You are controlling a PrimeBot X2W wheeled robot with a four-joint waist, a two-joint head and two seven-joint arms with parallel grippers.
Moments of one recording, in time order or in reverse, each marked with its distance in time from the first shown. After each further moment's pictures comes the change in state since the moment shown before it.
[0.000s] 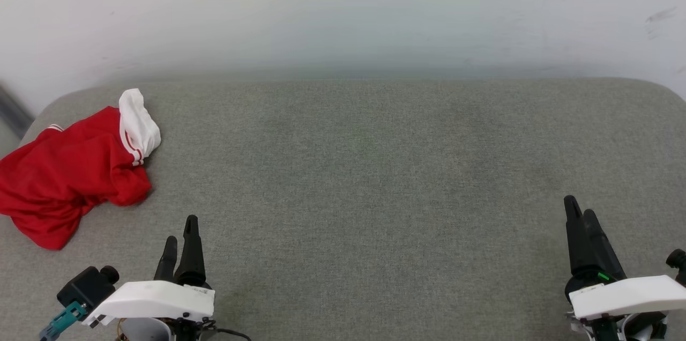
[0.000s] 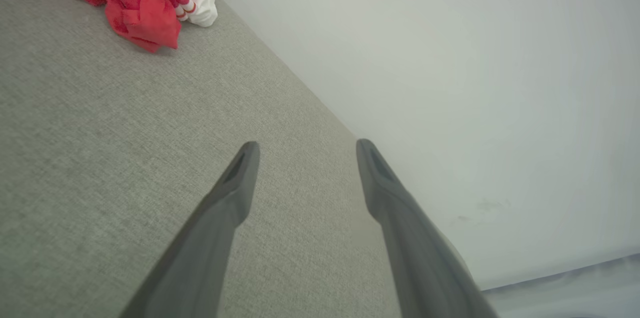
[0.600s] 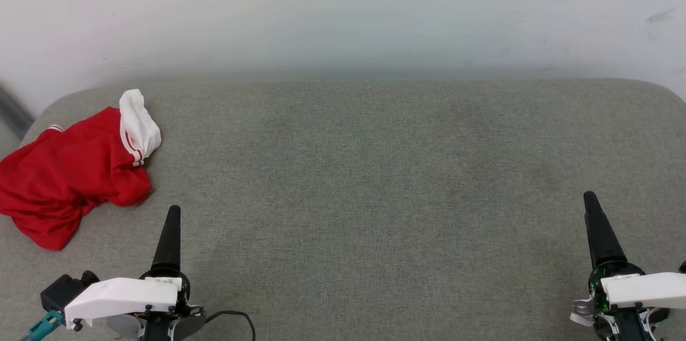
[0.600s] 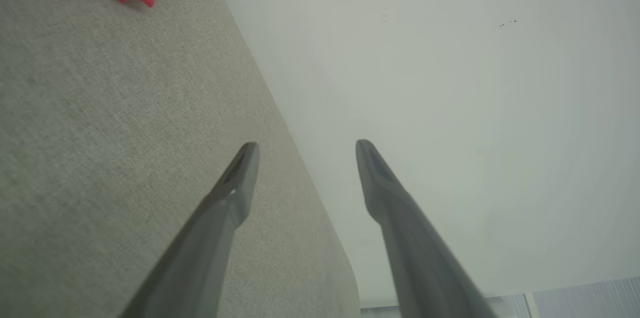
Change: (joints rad) left arm -0.036 0.000 0.073 0.038 -0.384 -0.086 0.067; right arm -0.040 0.000 -0.050 0.078 0.422 0.000 0.070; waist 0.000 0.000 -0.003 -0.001
